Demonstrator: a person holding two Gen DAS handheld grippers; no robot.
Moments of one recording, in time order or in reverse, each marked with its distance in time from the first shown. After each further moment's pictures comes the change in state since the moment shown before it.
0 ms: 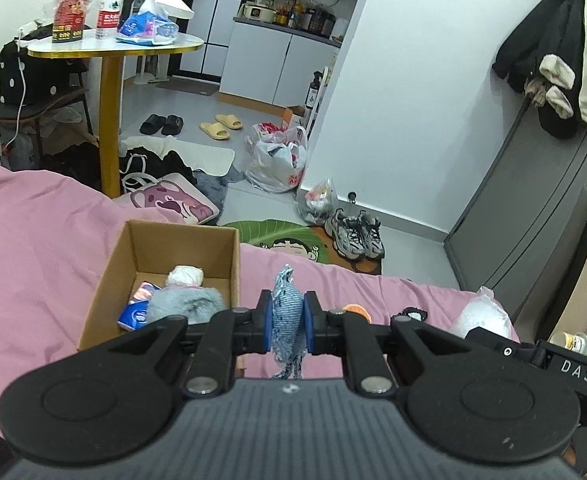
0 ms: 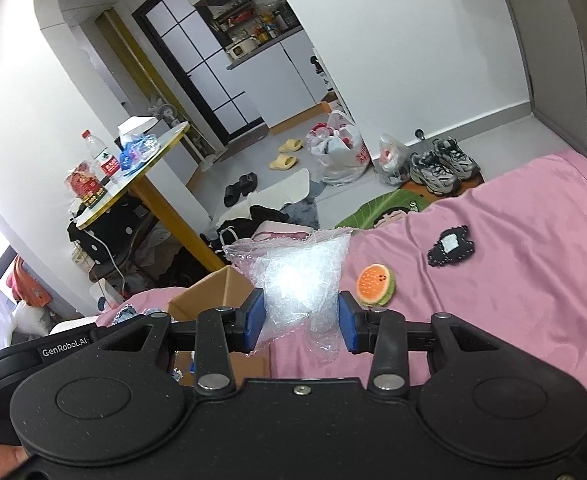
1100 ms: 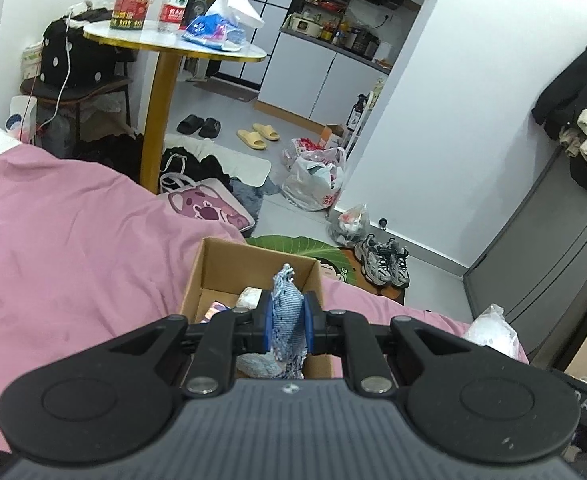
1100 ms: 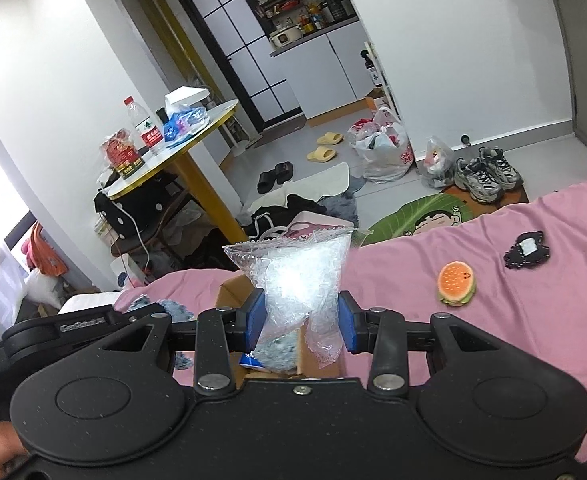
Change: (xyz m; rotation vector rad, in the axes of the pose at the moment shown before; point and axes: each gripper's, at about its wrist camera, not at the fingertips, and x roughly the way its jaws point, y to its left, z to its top) left arm -0.006 0.088 0.022 -0.123 -0.030 0.040; right arm 0.029 0.079 -0.016 -0.098 0.022 0.057
